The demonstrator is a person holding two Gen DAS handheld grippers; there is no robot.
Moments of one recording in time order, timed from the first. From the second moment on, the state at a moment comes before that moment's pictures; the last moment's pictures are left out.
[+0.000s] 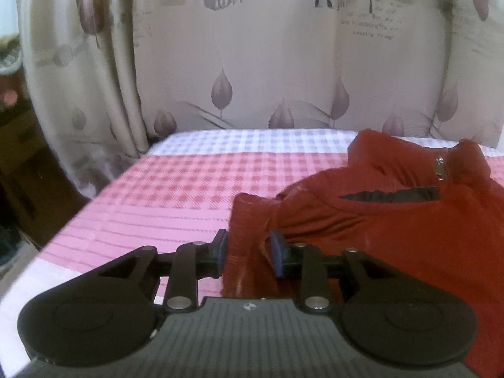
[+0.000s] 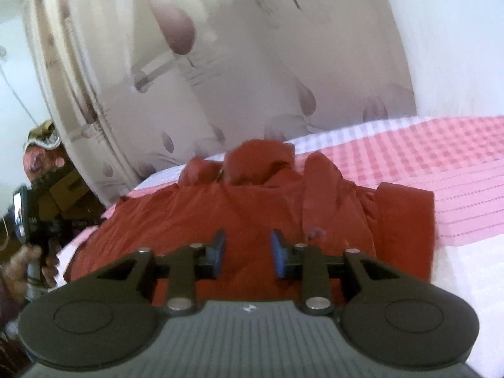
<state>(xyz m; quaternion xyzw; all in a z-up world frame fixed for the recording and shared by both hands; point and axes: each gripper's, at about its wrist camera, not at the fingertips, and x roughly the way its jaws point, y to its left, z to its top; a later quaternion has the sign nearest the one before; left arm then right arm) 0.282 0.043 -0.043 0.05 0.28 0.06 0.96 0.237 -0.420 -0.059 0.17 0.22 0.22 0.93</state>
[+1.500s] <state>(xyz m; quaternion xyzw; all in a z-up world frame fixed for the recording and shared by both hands) 0.312 0.140 -0.099 -0.19 0.39 -0.24 0.87 0.190 -0.378 -0.065 0.12 0.21 0.21 0.95</state>
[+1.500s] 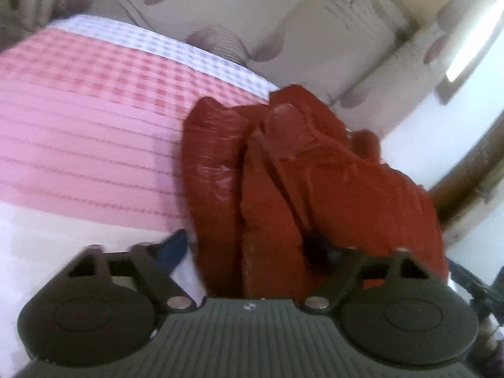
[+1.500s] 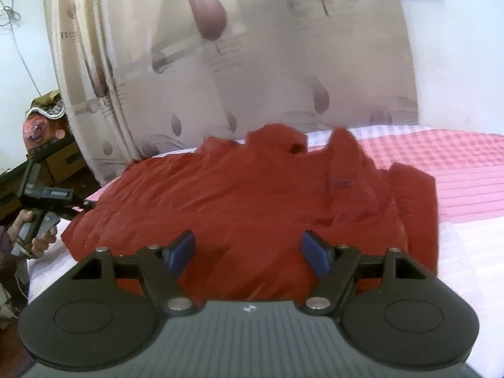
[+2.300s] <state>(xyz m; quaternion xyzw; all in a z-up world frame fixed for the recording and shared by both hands) 0.298 0.161 -0.111 -0.28 0.35 -0.27 0.85 0.274 -0.235 0.004 -0.01 0.24 0.29 0.93</state>
